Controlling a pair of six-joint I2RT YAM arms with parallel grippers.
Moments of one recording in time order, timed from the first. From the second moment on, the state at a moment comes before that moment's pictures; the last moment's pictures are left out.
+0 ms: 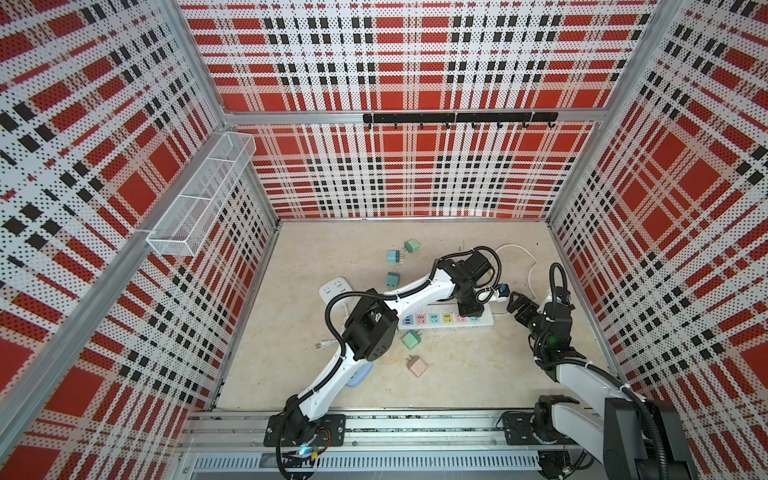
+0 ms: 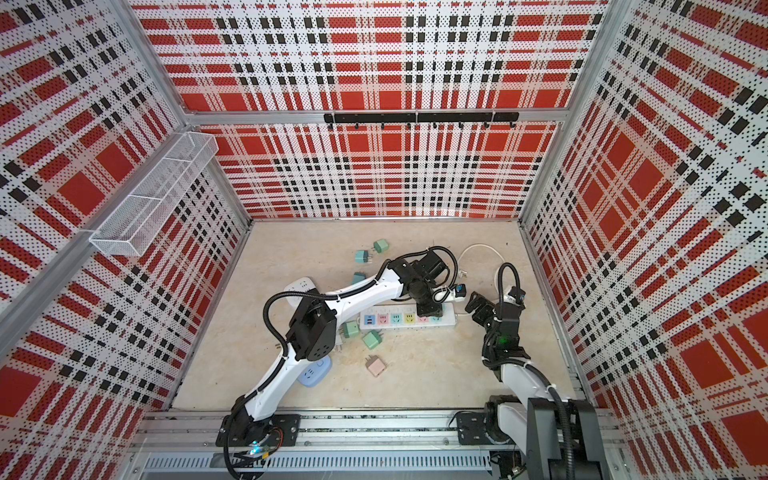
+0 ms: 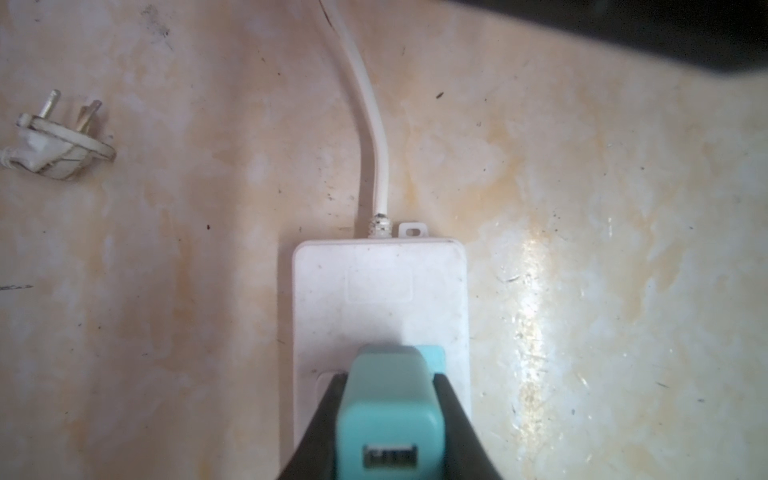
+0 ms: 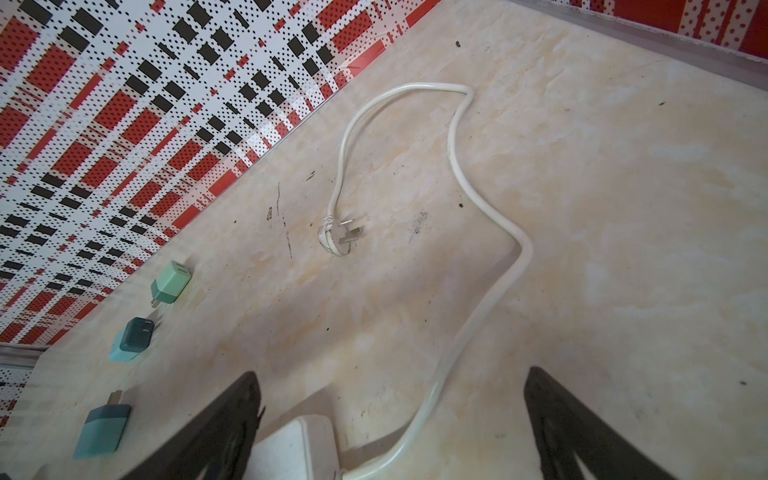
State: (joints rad) left arm -0.92 2.43 2.20 -0.89 0.29 0.59; right arm -0.04 1.08 0.22 0.42 0.03 0.58
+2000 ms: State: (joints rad) left arm -1.03 1.59 1.36 -0.37 -0.02 0.34; right arm -0.04 1.11 0.24 0.42 -0.01 0.57
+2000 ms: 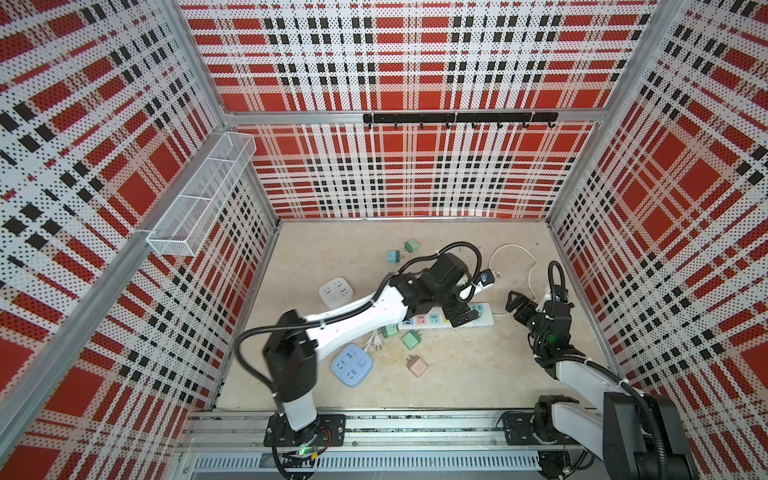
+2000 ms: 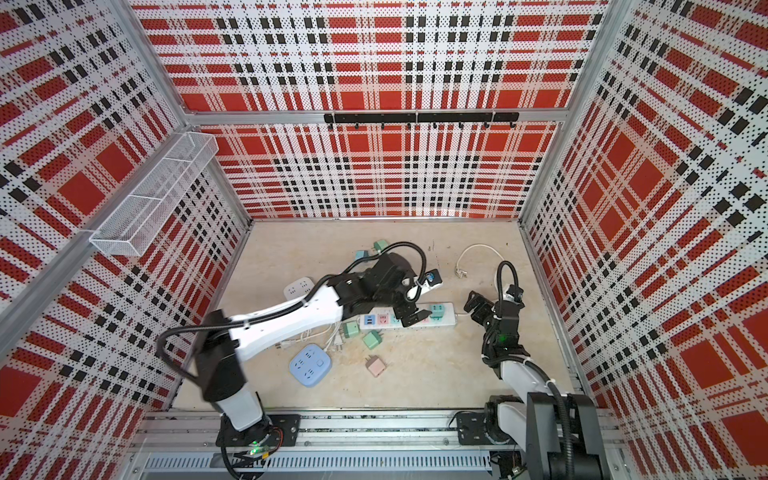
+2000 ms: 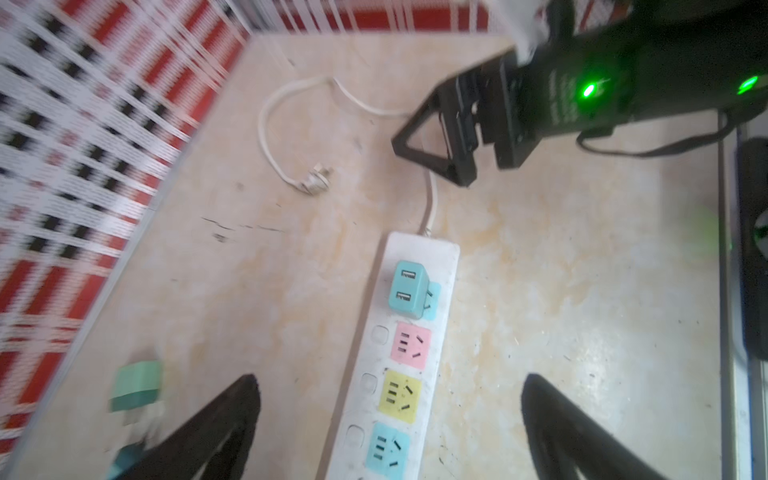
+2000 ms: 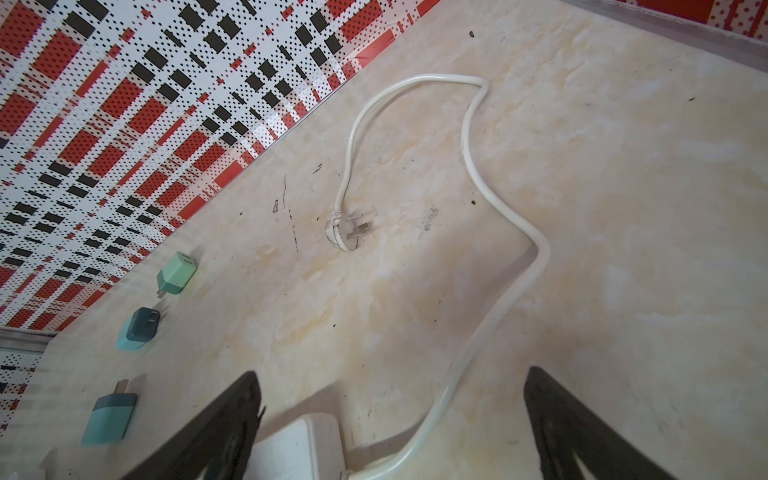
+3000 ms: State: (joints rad) left arm -0.54 0.44 0.25 -0.23 -0.34 -0.30; right arm 0.09 1.16 0.31 0.45 -0.07 0.43
